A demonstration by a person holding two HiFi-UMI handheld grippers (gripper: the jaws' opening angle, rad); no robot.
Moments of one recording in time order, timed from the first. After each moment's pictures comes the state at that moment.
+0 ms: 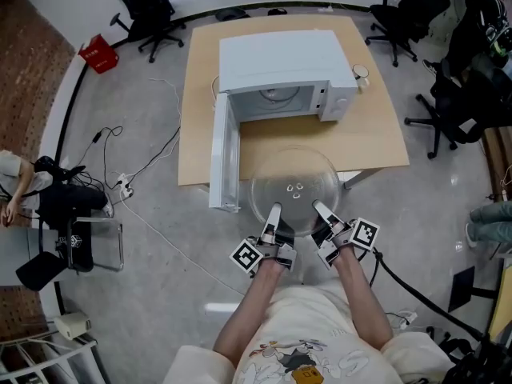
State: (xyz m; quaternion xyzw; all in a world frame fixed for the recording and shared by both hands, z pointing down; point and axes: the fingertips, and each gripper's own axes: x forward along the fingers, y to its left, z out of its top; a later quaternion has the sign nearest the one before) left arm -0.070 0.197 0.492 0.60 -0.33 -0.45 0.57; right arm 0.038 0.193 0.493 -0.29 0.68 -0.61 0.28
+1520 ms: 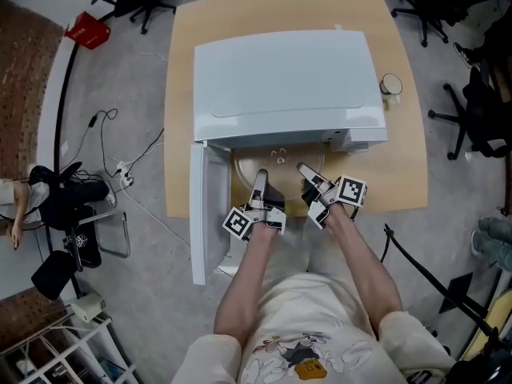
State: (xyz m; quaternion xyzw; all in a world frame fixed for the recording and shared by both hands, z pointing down) left arm -0.091 -0.080 0.597 0.54 -0.40 -0.48 0.57; right arm 0.018 -0.101 0.593 -0.24 0.70 -0.65 0.20
